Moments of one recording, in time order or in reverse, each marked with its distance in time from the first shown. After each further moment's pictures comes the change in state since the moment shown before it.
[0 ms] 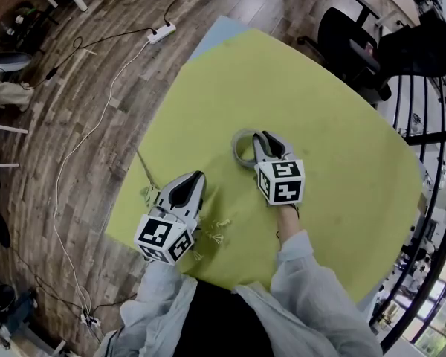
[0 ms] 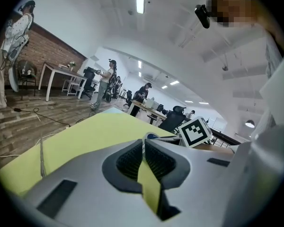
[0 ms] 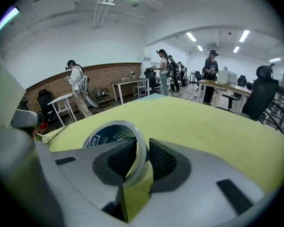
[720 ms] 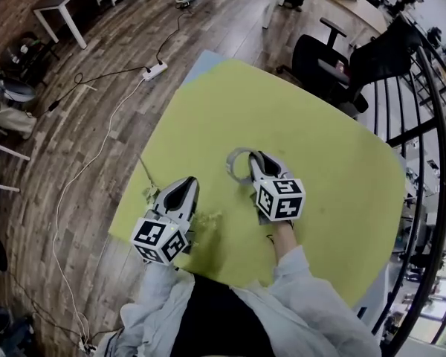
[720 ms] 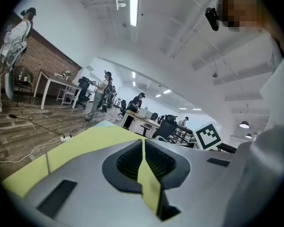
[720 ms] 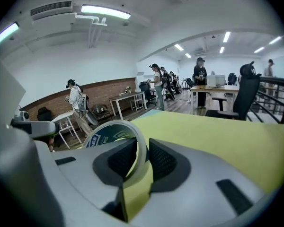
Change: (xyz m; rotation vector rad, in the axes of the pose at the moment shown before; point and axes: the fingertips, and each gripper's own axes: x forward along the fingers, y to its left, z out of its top) left arm -0.047 -0.054 0.037 0.035 -0.110 -0.062; right arm -0.112 0.012 0.018 0.140 -0.147 -0.001
